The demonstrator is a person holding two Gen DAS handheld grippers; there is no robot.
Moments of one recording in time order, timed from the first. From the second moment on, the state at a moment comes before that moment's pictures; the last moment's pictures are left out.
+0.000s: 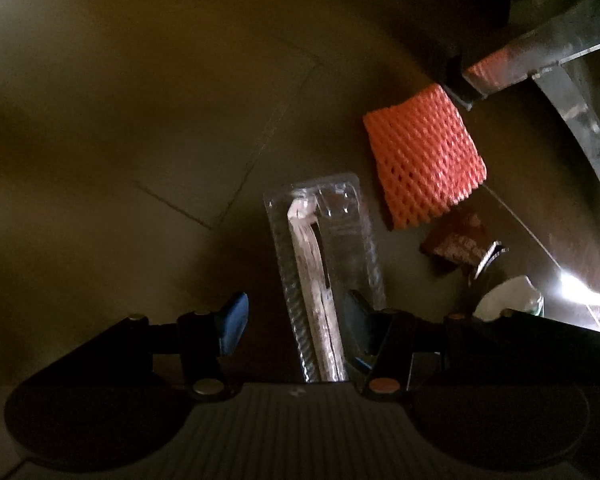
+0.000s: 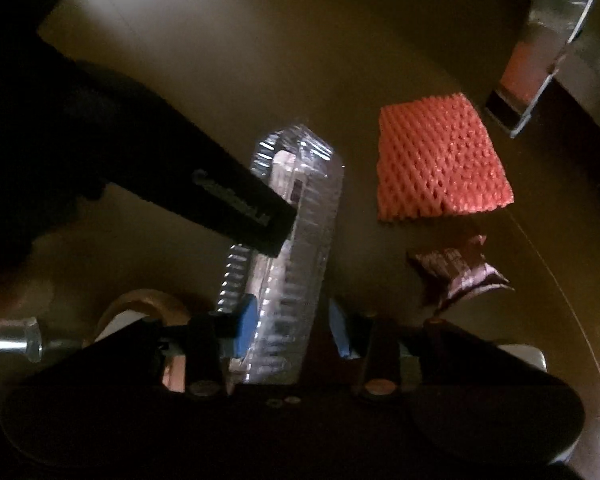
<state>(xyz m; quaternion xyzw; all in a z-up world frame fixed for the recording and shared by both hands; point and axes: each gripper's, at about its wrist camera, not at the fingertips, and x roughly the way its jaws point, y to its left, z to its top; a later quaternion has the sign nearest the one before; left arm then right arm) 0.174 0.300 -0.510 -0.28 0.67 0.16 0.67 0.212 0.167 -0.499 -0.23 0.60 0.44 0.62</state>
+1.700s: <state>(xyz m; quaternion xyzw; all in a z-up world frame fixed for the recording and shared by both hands) 0.267 0.019 -0.521 -0.09 0.73 -0.20 0.64 0.316 -0.146 -0.343 -0.01 0.64 0.19 0.74</state>
